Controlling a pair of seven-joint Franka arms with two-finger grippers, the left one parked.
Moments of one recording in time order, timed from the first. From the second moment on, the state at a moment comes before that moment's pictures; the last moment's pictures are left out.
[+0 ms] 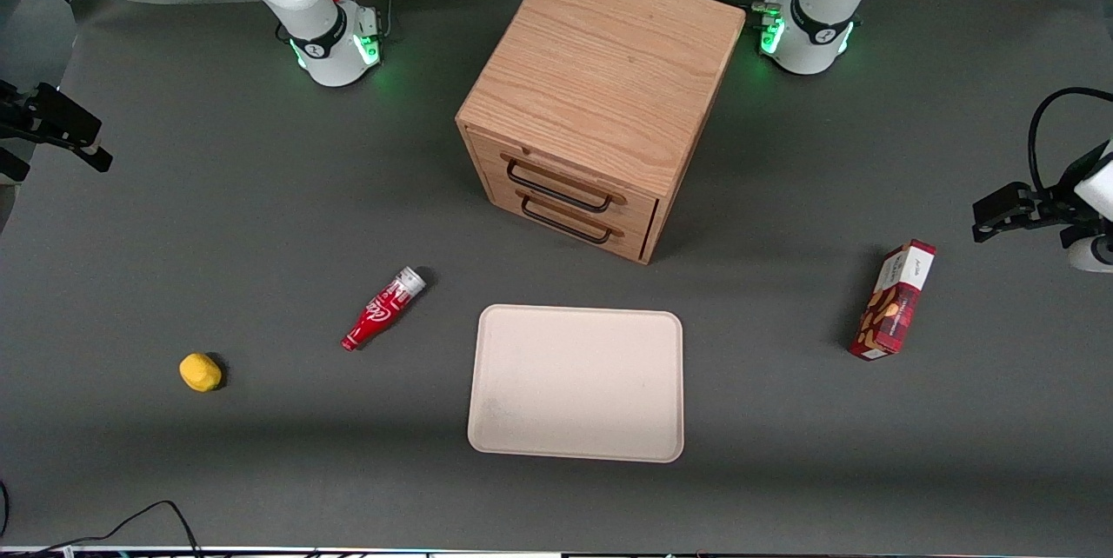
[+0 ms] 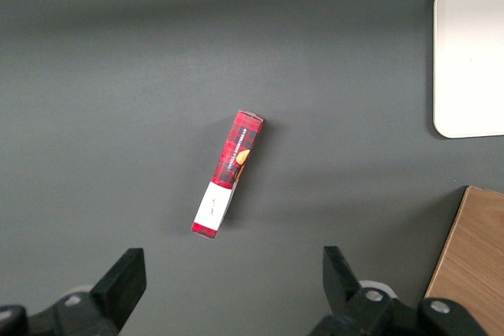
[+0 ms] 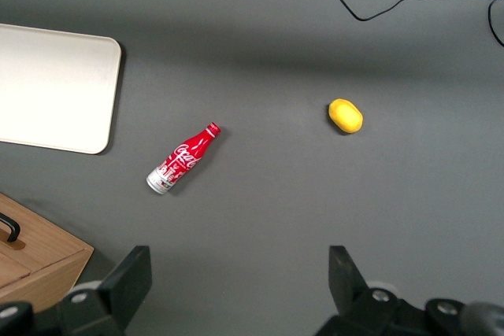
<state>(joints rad) -0.06 -0.09 0.04 -1.55 0.04 1.62 -0.08</state>
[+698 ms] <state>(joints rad) -0.04 0.02 0.22 -1.47 0.01 1.62 -0.25</state>
